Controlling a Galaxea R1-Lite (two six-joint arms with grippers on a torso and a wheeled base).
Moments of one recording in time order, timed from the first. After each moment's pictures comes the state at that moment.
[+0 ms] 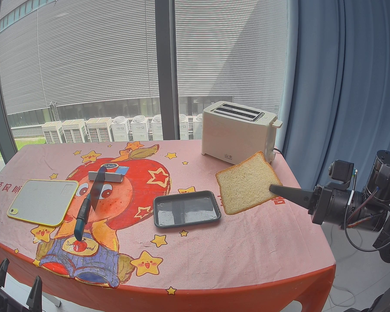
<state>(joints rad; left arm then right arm) 0.00 0.02 -0.02 0.00 -0.01 0.01 0.48 1.60 -0.38 -1.13 0.51 0.58</state>
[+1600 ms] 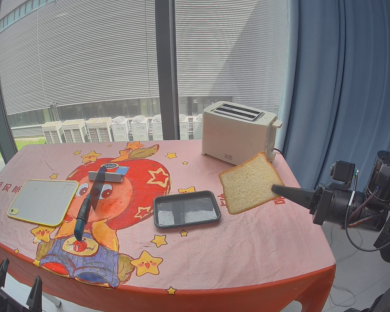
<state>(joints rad) 0.00 0.02 -0.02 0.00 -0.01 0.01 0.47 1.60 -0.37 -1.13 0.51 0.54</state>
